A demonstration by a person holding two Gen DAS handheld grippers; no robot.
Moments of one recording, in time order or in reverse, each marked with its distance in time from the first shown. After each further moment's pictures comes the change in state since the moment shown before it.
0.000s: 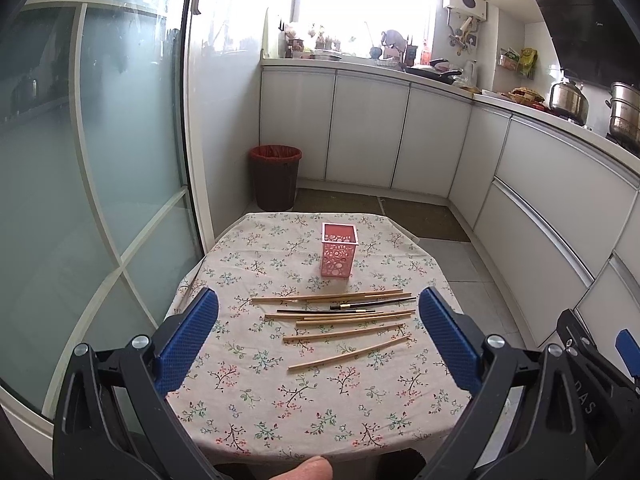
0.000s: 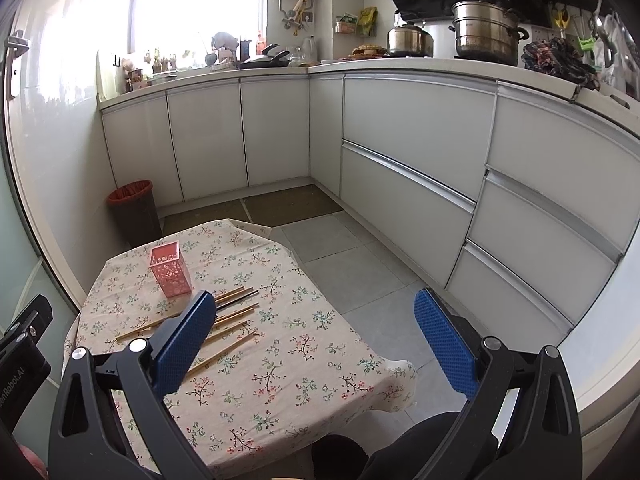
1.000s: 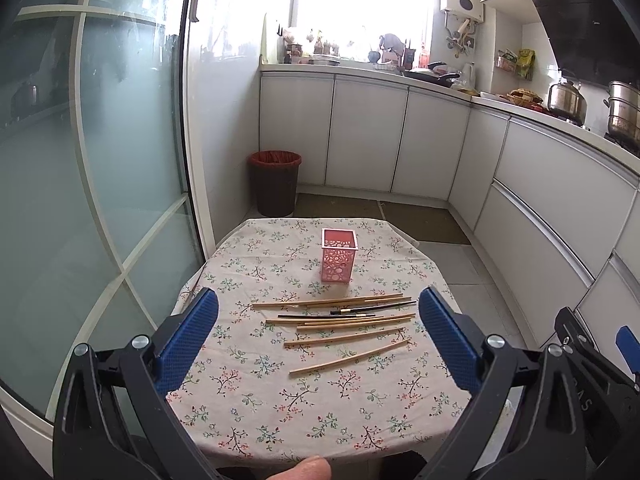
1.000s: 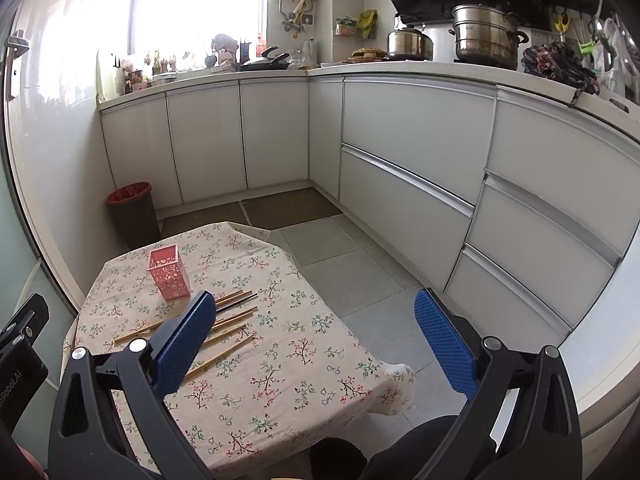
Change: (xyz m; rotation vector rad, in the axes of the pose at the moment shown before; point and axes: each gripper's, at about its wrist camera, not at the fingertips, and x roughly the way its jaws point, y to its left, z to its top) left arm -0.009 -0.009 0.000 0.008 -0.020 0.008; right arm -0.001 0.000 0.004 -0.007 -0.010 -0.006
